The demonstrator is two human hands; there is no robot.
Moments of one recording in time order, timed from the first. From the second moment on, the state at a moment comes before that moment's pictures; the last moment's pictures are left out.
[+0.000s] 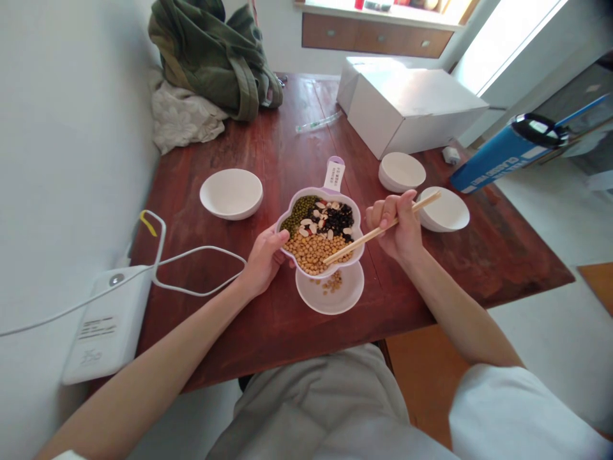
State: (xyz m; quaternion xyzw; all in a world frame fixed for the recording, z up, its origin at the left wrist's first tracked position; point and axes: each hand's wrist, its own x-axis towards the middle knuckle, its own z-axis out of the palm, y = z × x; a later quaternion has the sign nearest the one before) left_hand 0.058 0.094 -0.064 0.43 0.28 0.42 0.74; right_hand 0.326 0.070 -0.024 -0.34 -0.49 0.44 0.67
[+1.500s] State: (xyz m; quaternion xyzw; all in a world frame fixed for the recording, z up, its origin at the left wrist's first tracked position) left_hand 0.057 0.093 -0.067 0.44 0.28 0.42 0.74; right_hand 0.337 0.067 -0.036 -0.32 -0.61 0.40 0.60
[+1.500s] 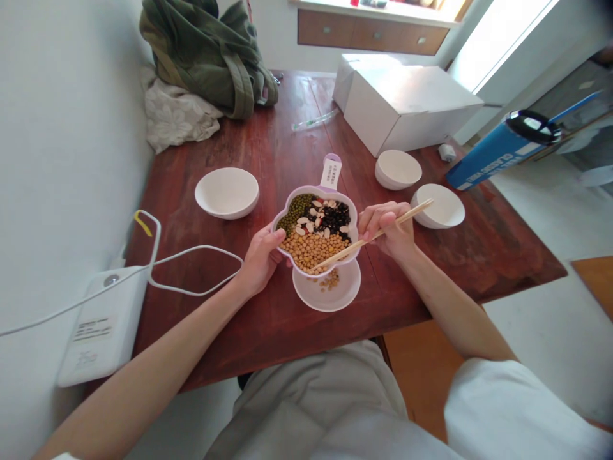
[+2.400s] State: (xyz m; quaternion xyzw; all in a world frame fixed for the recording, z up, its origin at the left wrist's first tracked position) left_hand 0.059 0.094 -0.067 0.44 0.28 0.42 0.74; right_hand 0.335 0.063 -0.036 -0.34 -0.62 0.38 0.59
